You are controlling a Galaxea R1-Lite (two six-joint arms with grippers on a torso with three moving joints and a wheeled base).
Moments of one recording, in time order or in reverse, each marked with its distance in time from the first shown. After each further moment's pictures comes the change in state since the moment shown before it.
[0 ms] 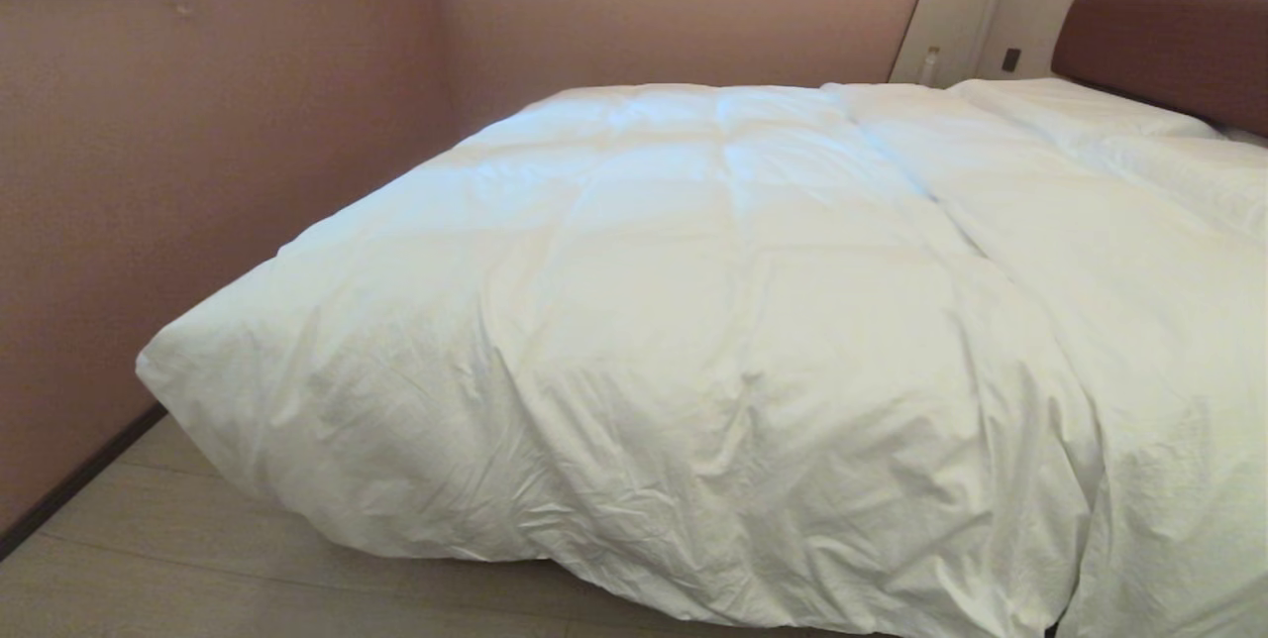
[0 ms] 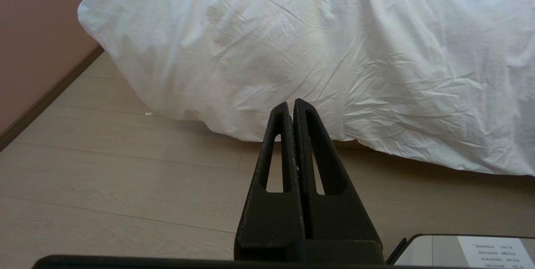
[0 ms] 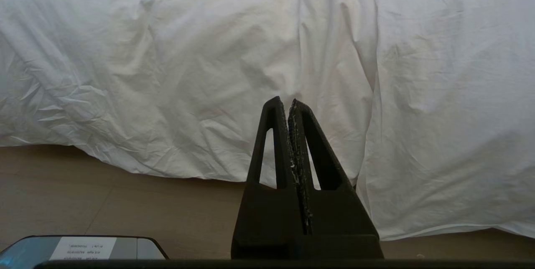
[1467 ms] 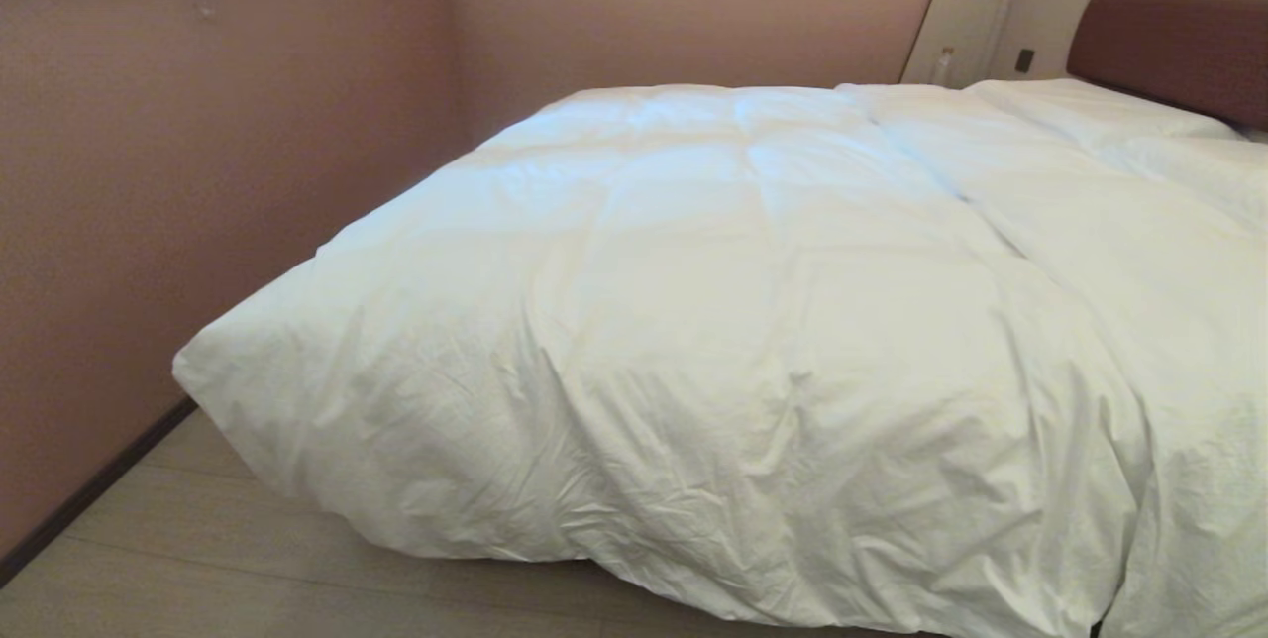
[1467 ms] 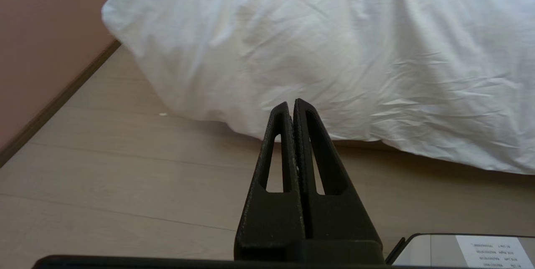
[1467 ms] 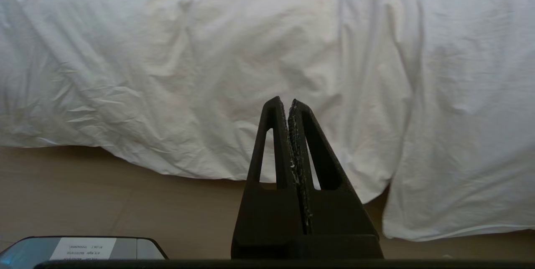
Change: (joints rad) left arm -0.001 0.000 0.001 0.000 -0.002 -0.002; right arm 0.000 0.000 -0.001 0.000 0.000 0.000
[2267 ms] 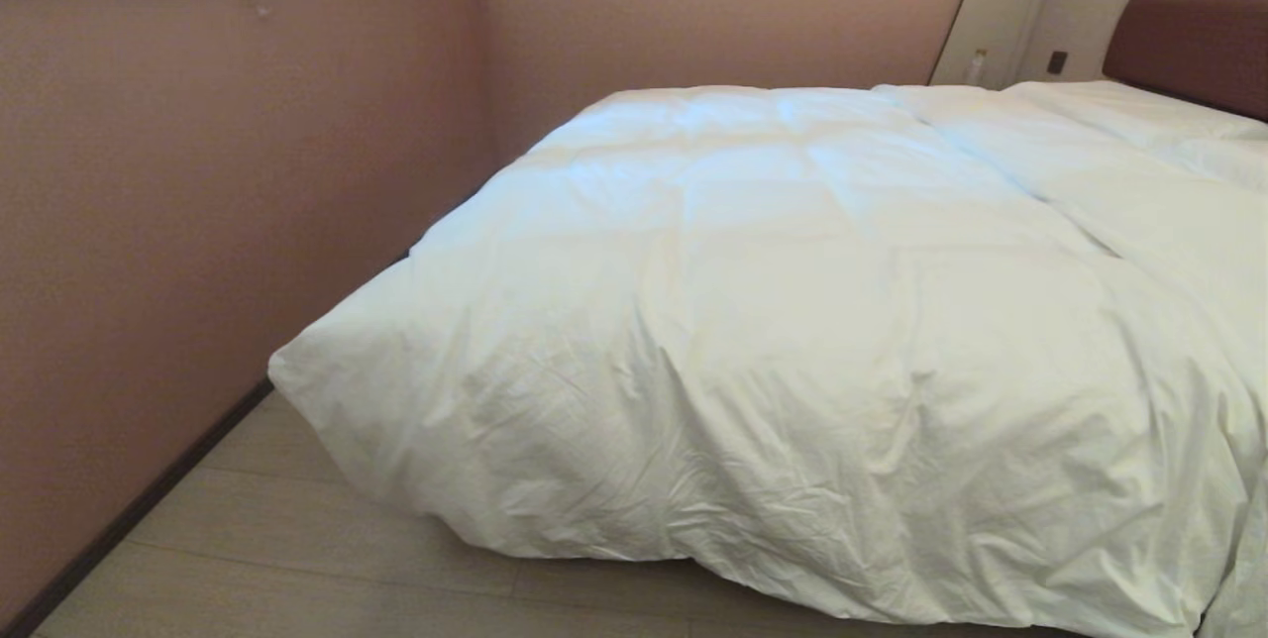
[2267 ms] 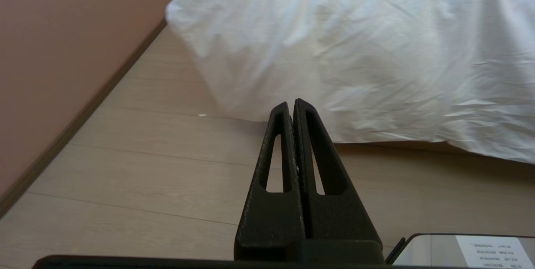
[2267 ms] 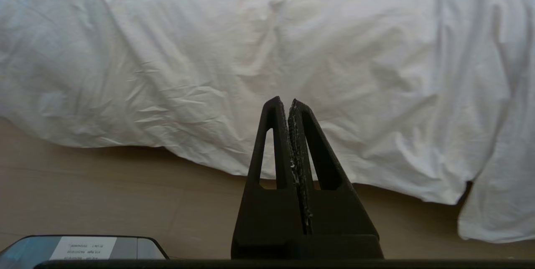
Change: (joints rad) left arm 0.000 0.000 0.000 0.000 0.000 0.000; right arm 0.000 0.000 0.000 0.000 0.000 -0.001
